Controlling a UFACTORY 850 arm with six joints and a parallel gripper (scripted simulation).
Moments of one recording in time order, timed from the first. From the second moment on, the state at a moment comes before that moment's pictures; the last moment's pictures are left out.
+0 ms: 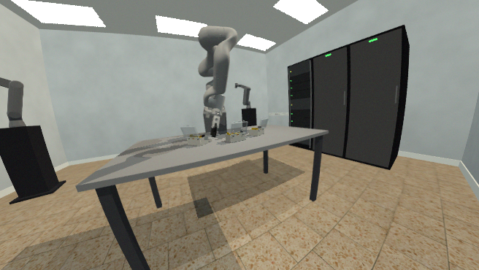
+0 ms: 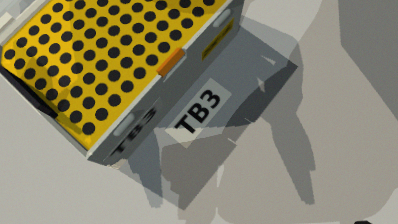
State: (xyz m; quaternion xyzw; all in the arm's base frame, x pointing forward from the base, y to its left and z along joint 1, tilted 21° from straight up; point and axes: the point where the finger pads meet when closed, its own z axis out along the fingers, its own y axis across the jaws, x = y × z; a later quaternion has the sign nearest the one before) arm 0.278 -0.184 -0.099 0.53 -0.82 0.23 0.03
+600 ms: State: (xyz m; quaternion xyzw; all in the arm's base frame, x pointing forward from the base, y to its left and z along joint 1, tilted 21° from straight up) arm 0.265 -0.177 -0.061 0.53 -0.82 0.23 0.03
